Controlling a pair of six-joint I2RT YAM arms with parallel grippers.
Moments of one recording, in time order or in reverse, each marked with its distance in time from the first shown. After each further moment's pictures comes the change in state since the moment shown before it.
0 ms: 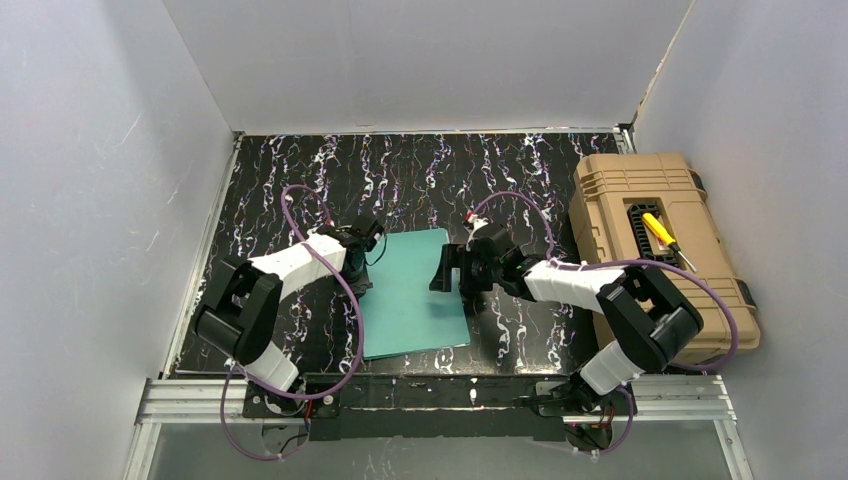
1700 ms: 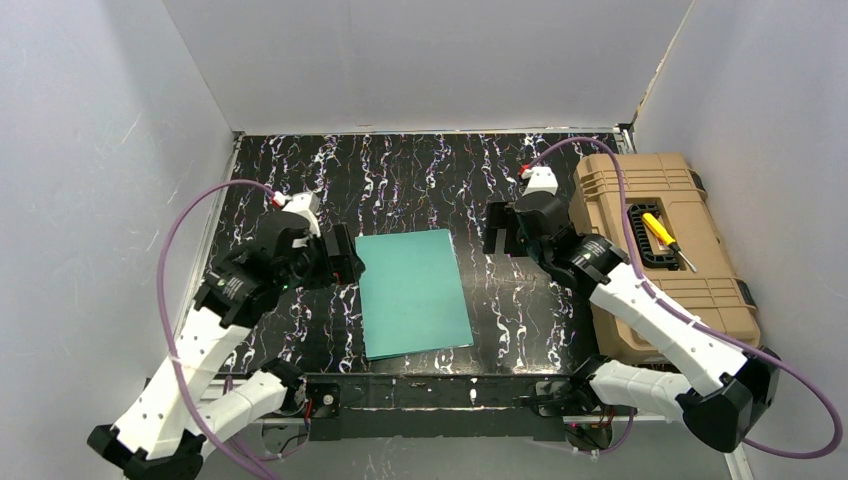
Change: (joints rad) left arm -0.012 -0.754 0.197 -0.251 0.190 0.165; right arm 0.010 -0.470 0.349 -0.709 0.609 -0.183
